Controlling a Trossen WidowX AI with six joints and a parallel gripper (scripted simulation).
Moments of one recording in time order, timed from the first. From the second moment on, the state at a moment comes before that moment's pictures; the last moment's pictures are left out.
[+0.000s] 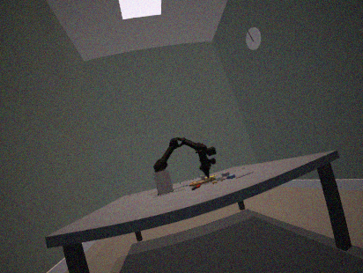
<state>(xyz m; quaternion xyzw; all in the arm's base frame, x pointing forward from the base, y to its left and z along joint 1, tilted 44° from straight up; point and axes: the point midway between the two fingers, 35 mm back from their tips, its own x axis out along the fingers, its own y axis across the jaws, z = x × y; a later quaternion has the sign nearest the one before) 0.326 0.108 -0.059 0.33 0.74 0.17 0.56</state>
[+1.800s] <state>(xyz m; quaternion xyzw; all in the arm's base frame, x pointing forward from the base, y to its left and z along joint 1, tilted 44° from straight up) 0.334 0.114 -0.053 0.33 0.74 0.17 0.56</state>
